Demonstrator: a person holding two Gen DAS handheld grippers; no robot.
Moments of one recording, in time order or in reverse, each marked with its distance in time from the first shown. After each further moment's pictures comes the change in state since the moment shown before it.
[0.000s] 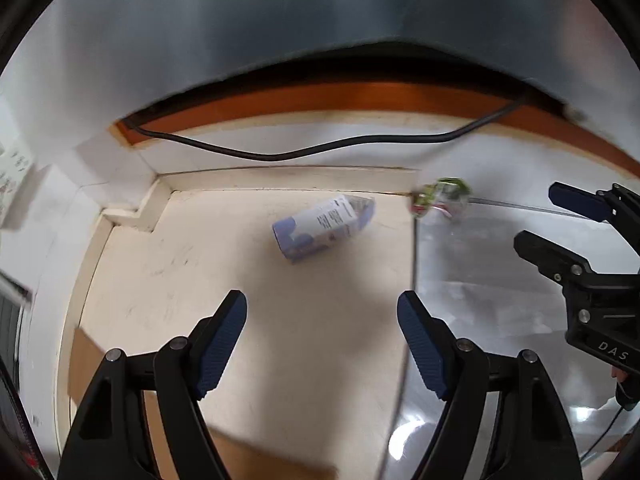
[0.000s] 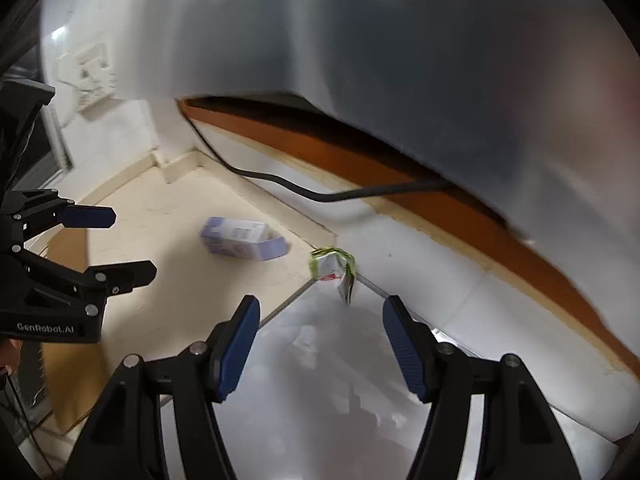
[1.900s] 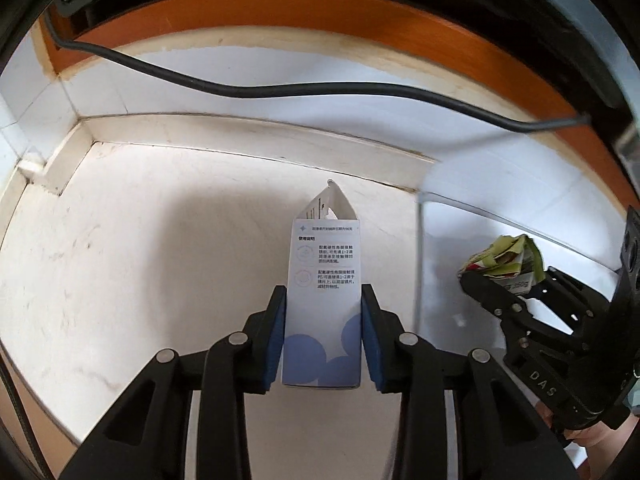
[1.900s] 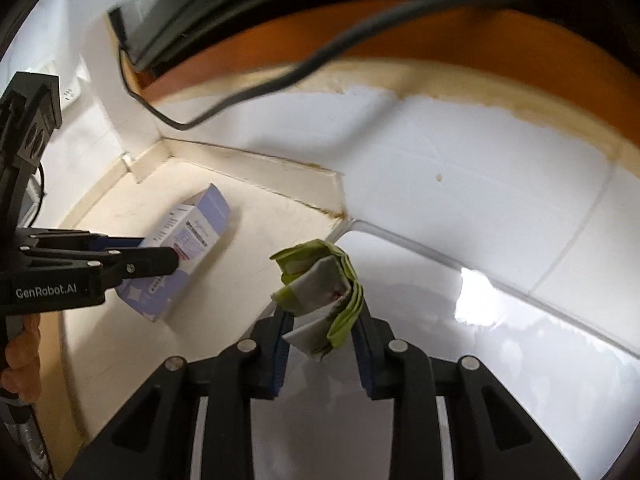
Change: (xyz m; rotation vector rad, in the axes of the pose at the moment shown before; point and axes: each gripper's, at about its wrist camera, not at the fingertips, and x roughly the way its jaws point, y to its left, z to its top) left arm 0.106 0.017 -0.001 -0.142 0.056 -0.265; right arm 0.087 -0.001 -0.033 0.182 0.046 0.074
